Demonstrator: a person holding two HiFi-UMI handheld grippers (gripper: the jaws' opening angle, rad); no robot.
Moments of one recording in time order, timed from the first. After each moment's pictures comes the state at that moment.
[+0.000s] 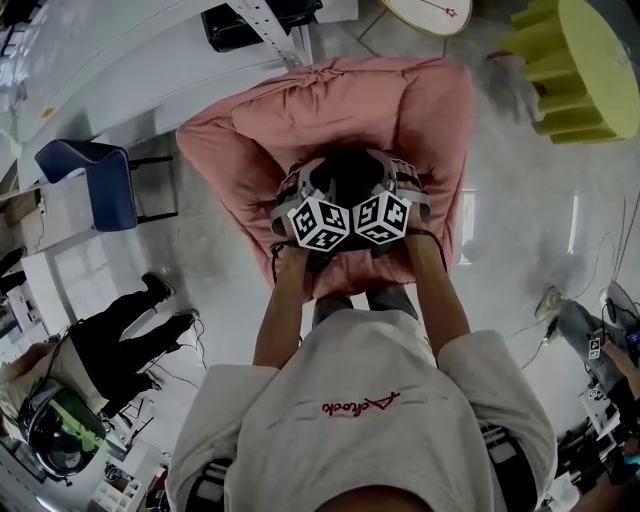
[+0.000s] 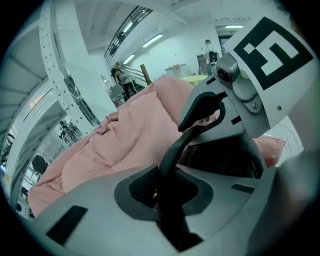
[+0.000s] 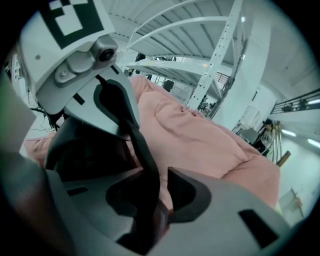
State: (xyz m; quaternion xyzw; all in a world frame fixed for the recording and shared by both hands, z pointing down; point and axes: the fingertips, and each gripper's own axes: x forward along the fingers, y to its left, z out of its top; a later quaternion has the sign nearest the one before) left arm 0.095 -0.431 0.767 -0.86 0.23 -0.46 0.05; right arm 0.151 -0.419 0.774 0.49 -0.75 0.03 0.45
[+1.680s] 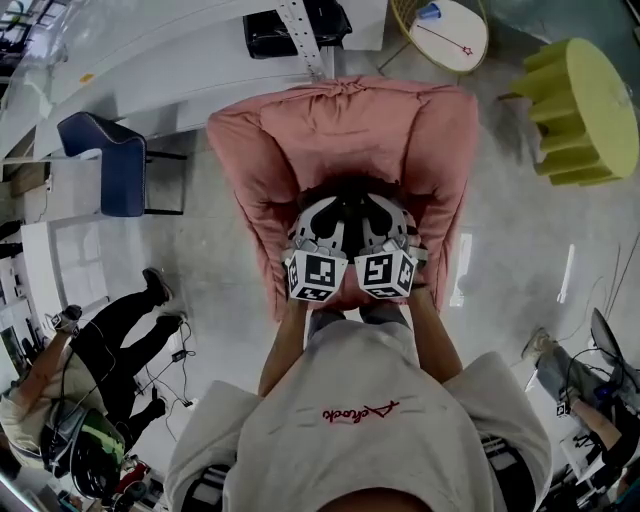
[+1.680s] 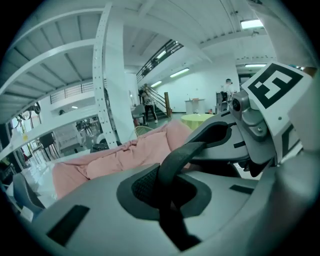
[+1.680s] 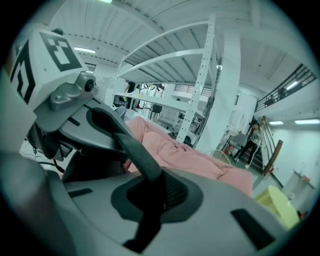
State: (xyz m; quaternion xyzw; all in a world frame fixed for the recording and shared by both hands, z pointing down) left arm 0.066 -0.368 0.651 -0.90 0.33 -0.27 -0.02; right arm 0.108 -0.359 0.656 0.55 -0.77 0.02 0.32
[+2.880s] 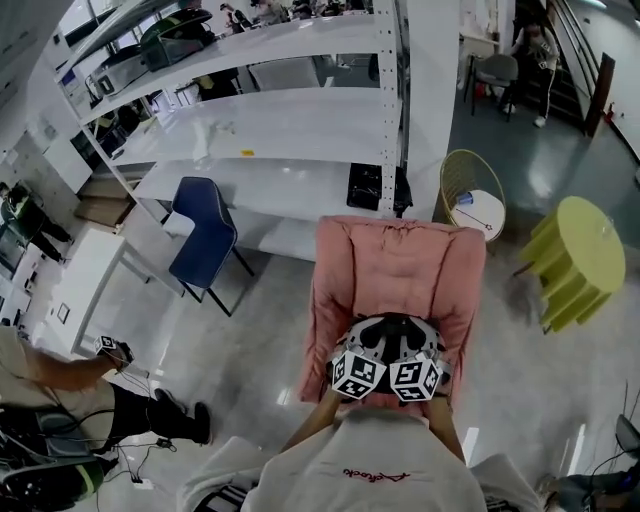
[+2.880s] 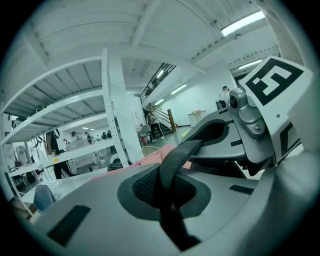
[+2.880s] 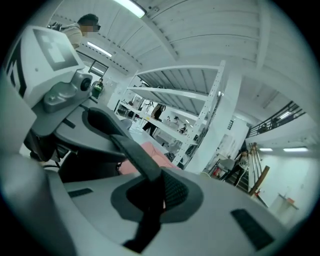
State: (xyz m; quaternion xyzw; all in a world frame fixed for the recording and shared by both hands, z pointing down) left arm 0.006 -0.188 0.517 -0.91 0.37 -0.20 0.07; right arm 0.047 -0.187 0.516 0.57 -0.76 -0.10 0.29
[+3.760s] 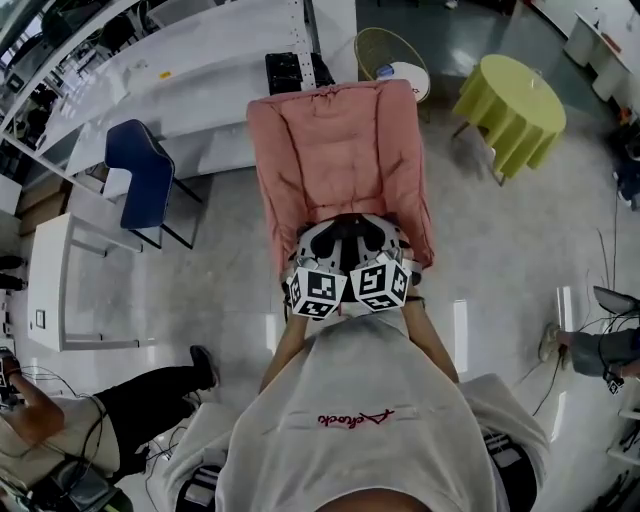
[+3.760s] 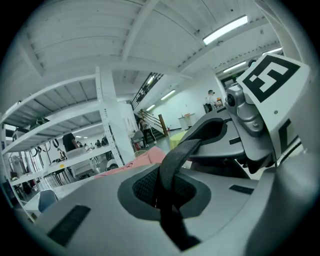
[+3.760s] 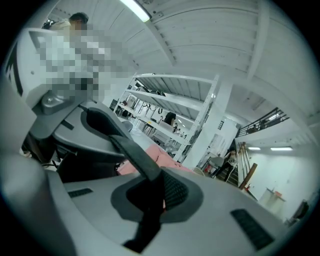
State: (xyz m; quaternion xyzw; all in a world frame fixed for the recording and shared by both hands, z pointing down) left arm -0.062 -0.004 0.506 -0.92 0.33 -0.19 0.11; right arm -0.021 0.000 0.506 0.61 -0.73 -0.10 0.29
